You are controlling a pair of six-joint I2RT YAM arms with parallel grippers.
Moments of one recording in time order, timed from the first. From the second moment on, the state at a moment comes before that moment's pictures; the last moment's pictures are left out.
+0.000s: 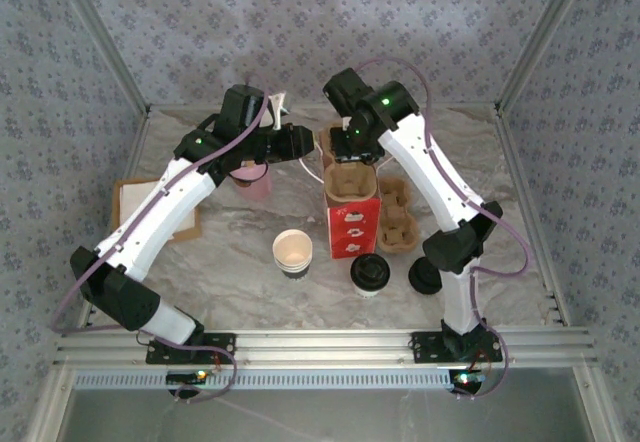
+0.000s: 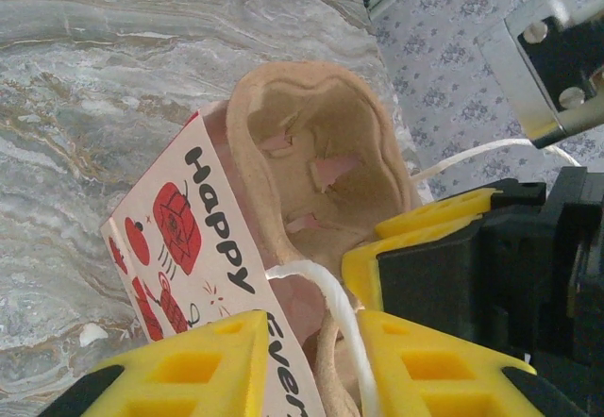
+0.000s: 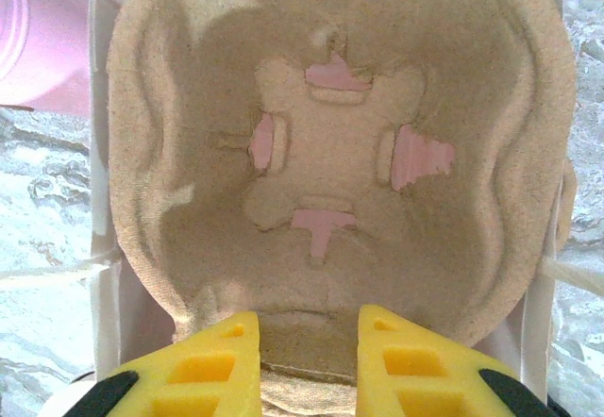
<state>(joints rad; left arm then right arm) -0.58 1.50 1.62 -0.71 0.32 -0.61 0.65 2.00 2.42 -1.57 0.10 0.49</state>
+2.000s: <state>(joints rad) -0.59 1.52 1.62 -0.71 0.33 -0.61 0.54 1.67 1.91 -1.12 -0.13 0.61</state>
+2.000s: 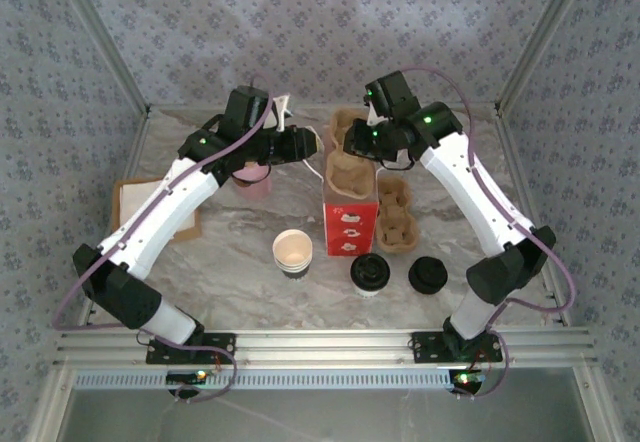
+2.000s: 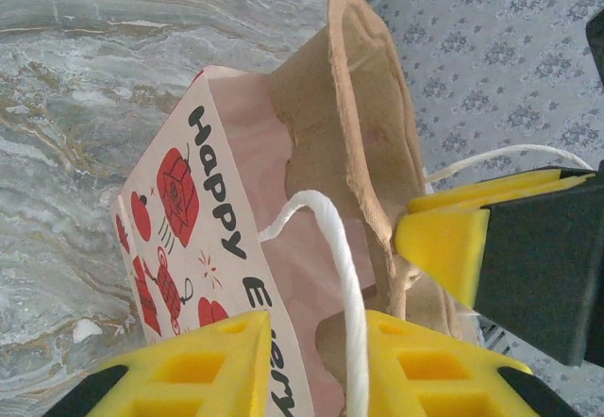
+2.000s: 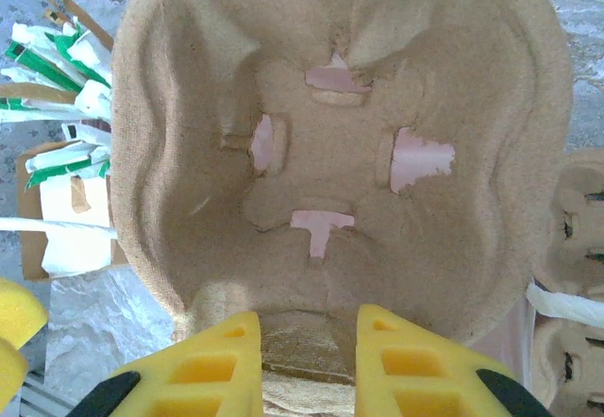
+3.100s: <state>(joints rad) -0.59 1.53 1.62 -0.71 0.32 -0.61 0.60 1.52 1.69 -0.97 -0.14 0.55</state>
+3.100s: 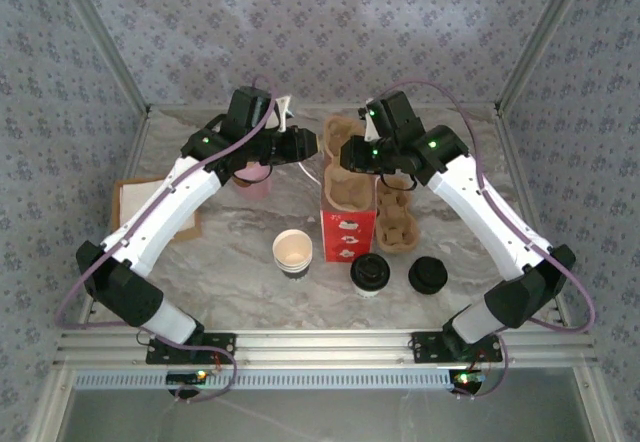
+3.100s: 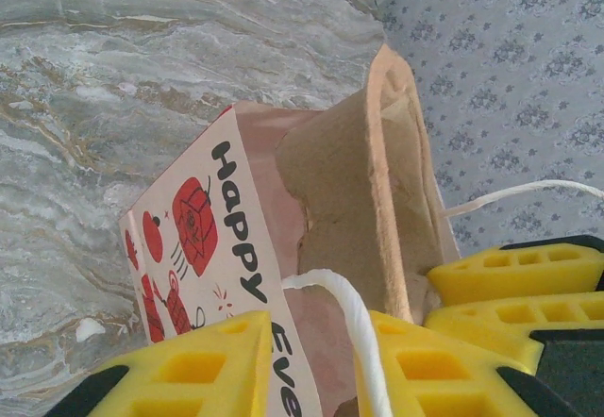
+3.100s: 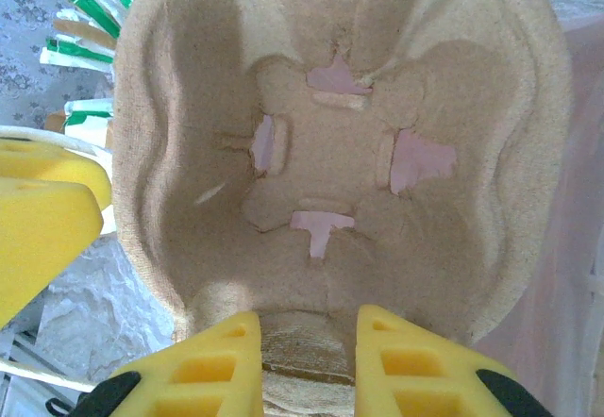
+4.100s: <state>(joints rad) -0.59 1.53 1.62 -0.71 0.32 -0.61 0.55 1.50 1.64 -1.00 -0.12 0.59</state>
